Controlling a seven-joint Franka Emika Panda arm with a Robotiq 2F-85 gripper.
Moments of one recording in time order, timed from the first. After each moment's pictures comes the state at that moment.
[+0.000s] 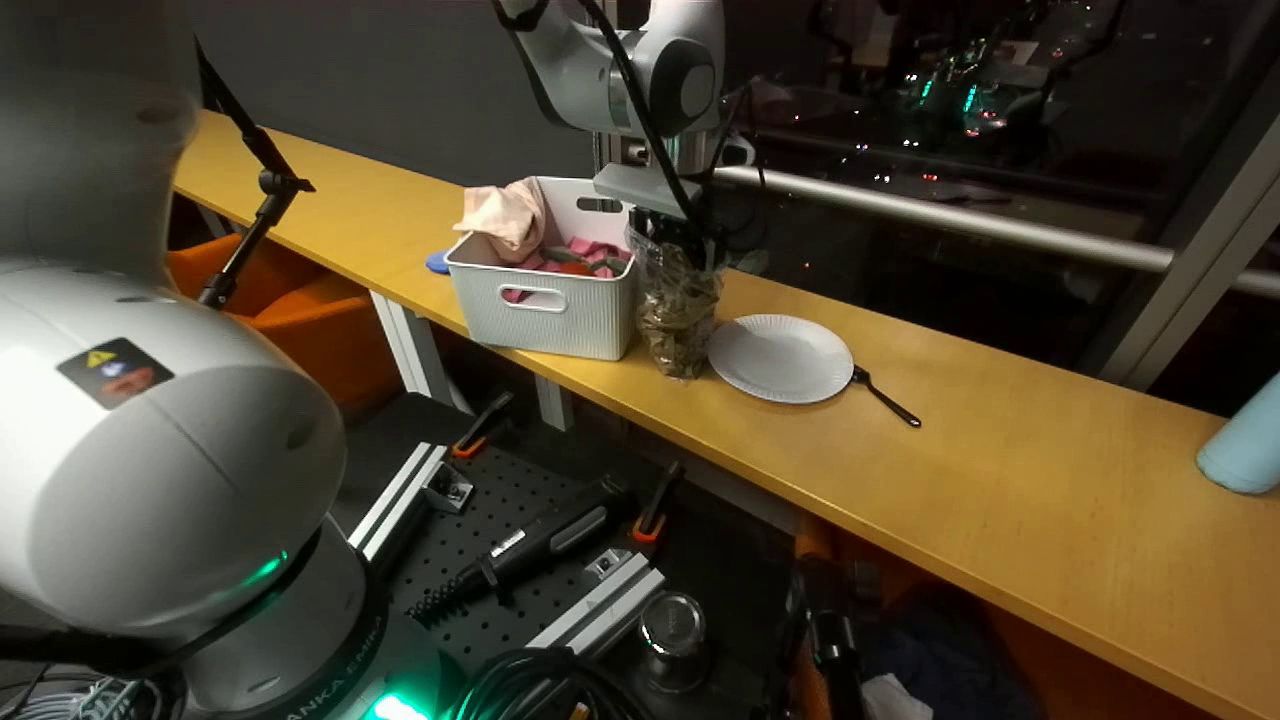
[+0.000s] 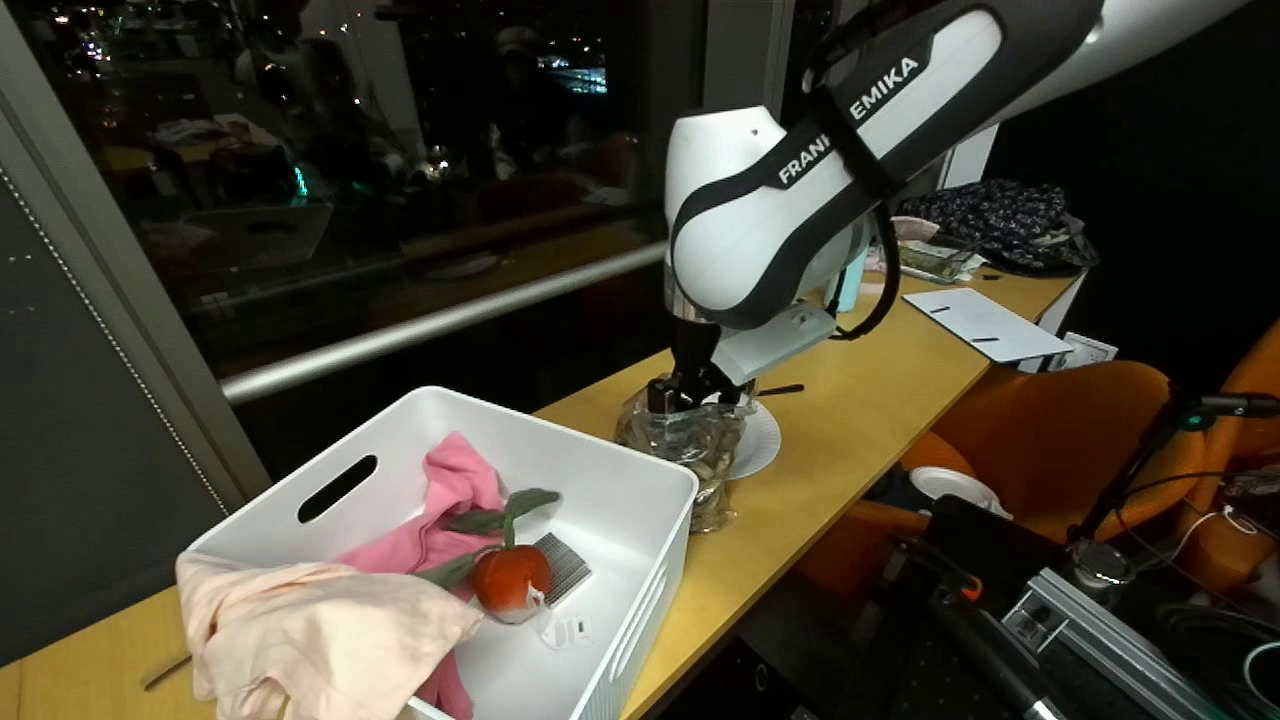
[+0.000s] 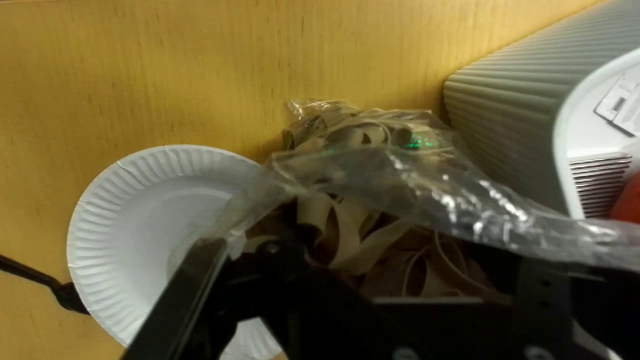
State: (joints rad) arm 0.02 0.33 -0.03 -2.09 -0.01 2.42 0.13
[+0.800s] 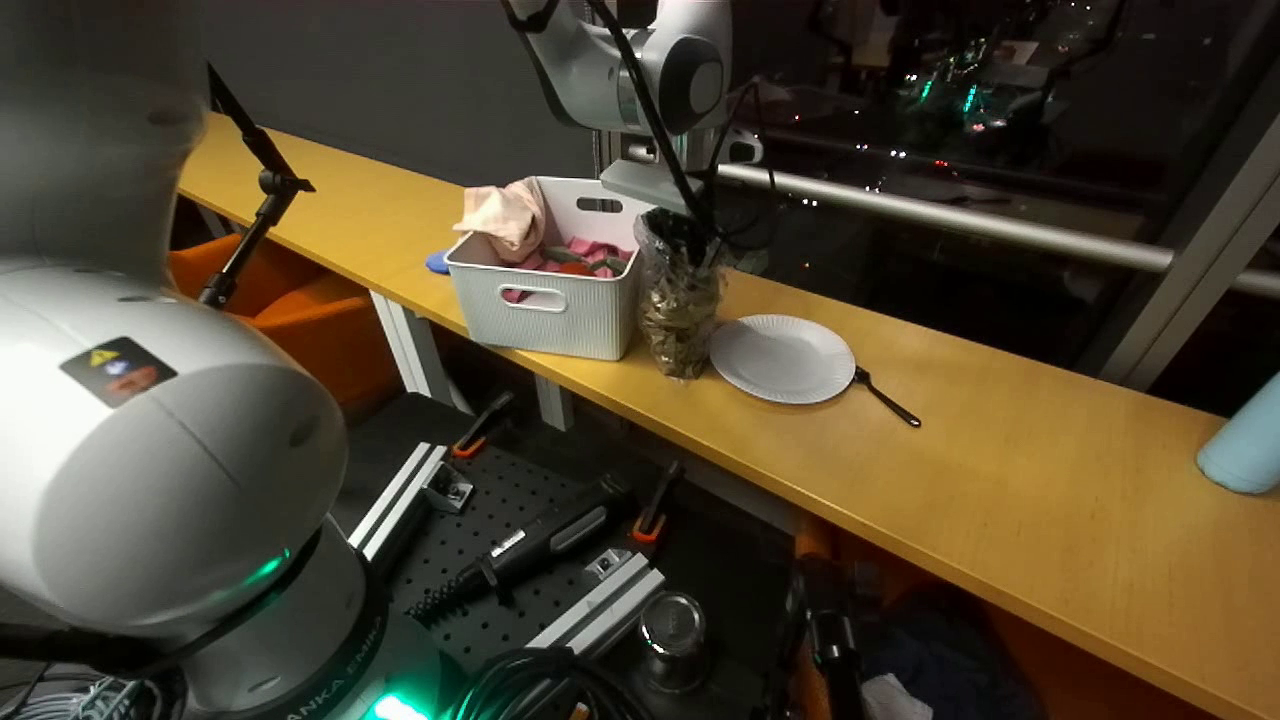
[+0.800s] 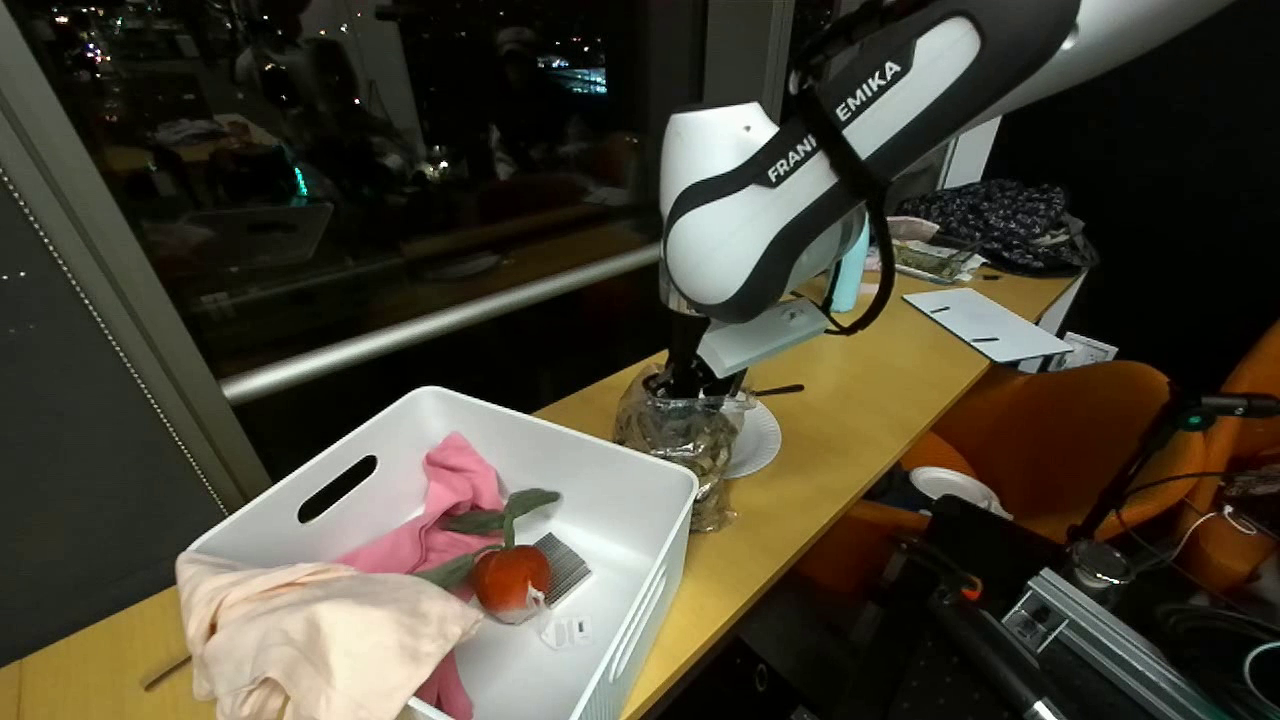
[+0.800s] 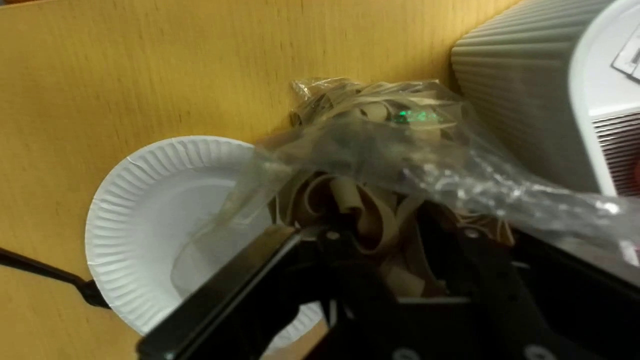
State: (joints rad) arm 0.03 0.36 -0.04 -2.05 -0.02 2.42 0.21
